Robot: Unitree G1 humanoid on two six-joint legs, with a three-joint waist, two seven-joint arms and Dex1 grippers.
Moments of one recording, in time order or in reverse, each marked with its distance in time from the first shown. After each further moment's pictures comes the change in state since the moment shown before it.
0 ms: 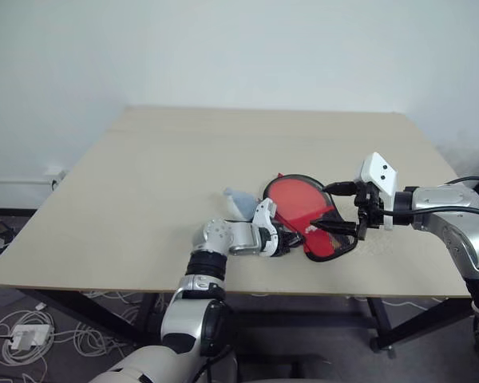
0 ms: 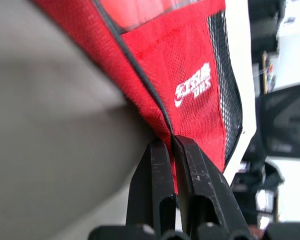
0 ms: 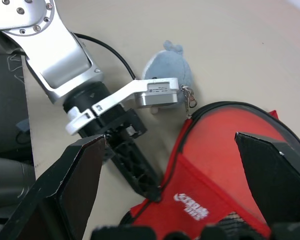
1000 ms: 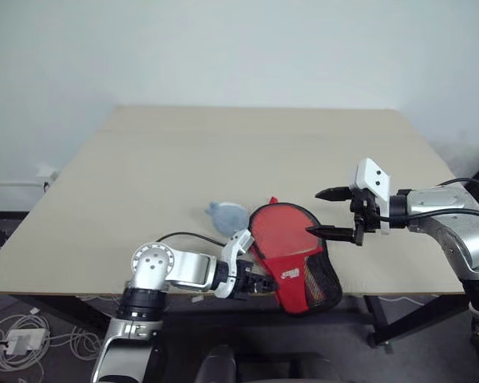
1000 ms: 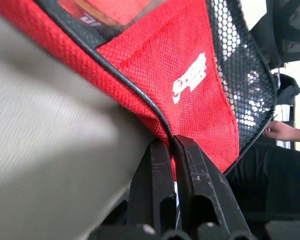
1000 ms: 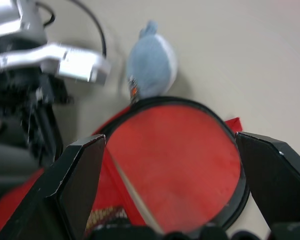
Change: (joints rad) left arm 0.332 0.439 -0.233 -0.504 -0.762 0.319 0.276; right arm 0.010 -0.027 0.035 0.009 -0.011 -0.056 0.100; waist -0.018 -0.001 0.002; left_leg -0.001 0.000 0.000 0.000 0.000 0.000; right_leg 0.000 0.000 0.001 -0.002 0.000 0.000
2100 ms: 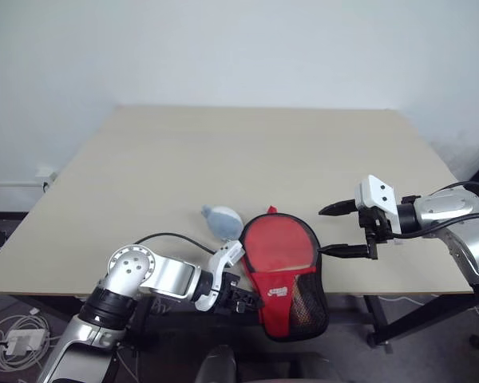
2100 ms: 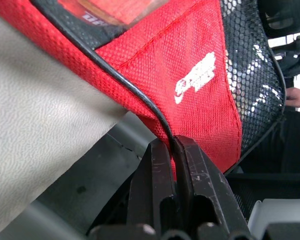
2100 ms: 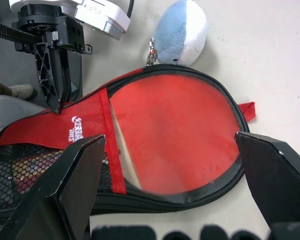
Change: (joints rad) left arm 0.028 0.268 -0.217 -0.113 -0.212 -0.115 -0.006; right arm 0.034 -0.043 0.019 0.020 -0.037 -0.094 0.147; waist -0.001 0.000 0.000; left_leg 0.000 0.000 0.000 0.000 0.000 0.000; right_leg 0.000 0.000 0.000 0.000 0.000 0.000
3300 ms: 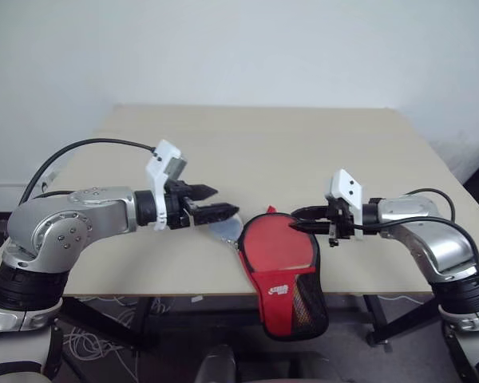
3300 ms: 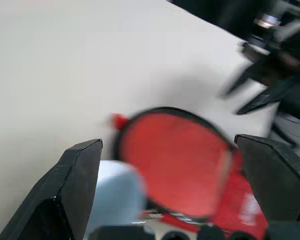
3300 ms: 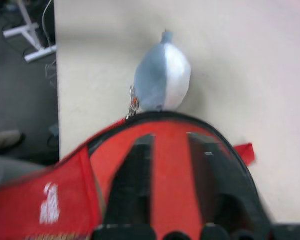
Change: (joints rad) left arm -0.118 0.316 0.209 -0.117 0.711 -0.565 -0.768; right arm -0.050 0.280 0.066 0.029 -0.031 0.096 -0.251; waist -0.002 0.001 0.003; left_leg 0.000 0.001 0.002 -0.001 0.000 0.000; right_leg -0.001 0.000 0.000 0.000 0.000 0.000
